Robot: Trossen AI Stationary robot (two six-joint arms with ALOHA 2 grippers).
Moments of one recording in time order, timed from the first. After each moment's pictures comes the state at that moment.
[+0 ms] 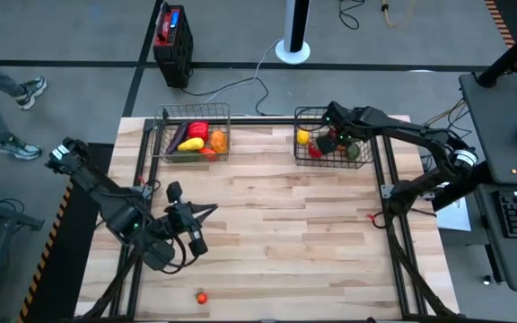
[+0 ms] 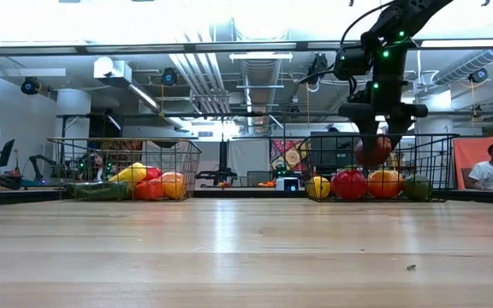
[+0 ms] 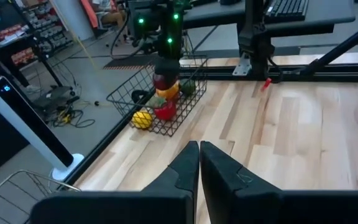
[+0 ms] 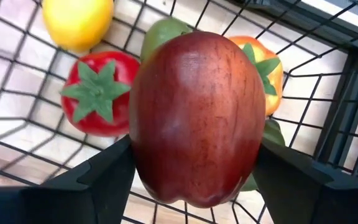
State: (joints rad) left arm -0.72 1.27 1.14 -0.63 -1.15 -0.51; right arm -0.69 1.44 1.06 -0.91 0.22 0.50
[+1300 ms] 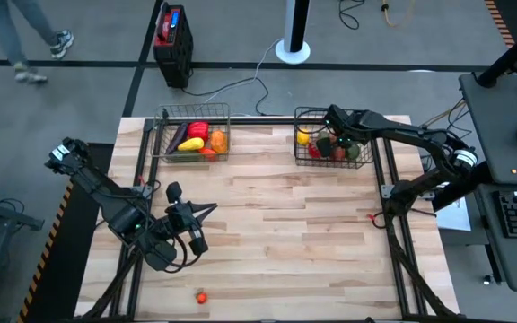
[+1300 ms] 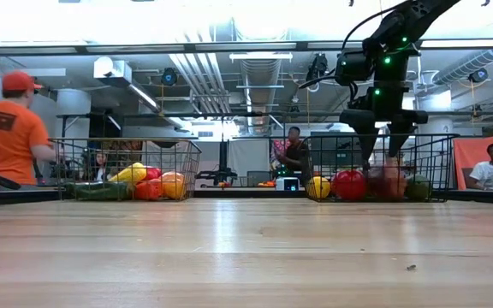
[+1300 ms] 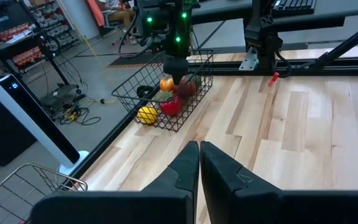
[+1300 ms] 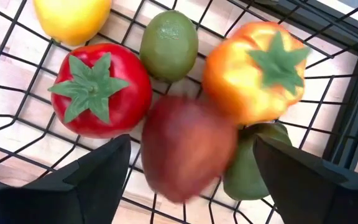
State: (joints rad) left arm -0.72 1.26 1.10 -0.64 -1.16 -0.54; right arm -0.69 1.44 1.00 -0.85 0.23 0.47
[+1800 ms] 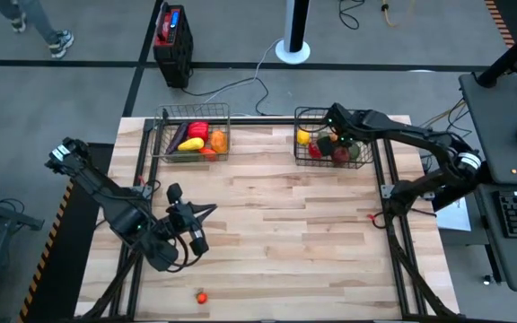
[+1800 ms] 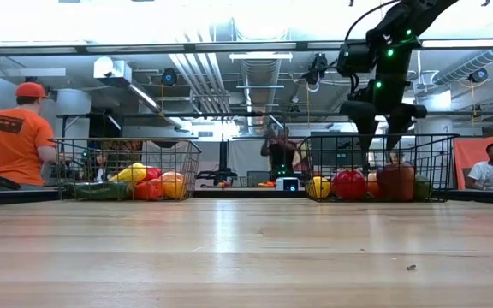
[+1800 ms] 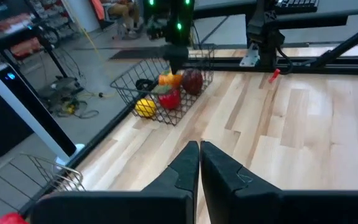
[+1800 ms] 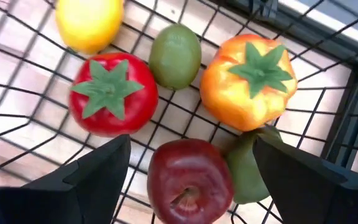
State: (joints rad) left arm -0.72 1.26 1.07 -0.64 -1.16 -0.60; right arm -0.68 1.41 1.01 -0.85 0.23 0.44
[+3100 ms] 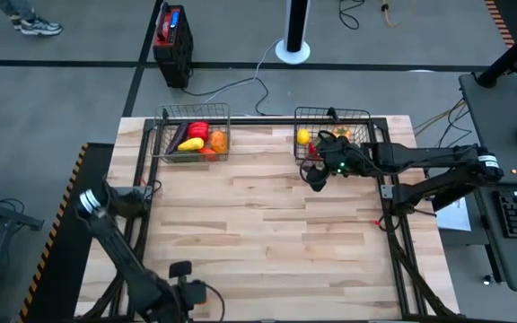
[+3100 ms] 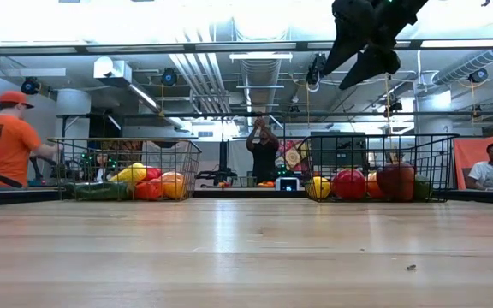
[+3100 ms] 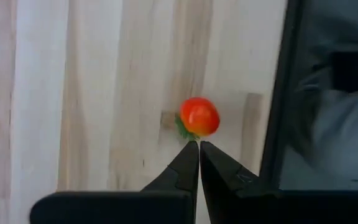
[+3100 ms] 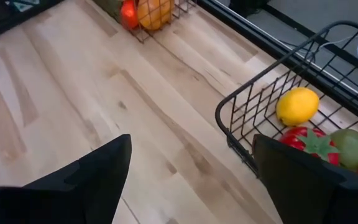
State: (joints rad) left arm -0.96 1.84 1.42 -0.97 -0.19 -1.09; right arm -0.10 1.17 1.01 -0.61 0.34 0.48
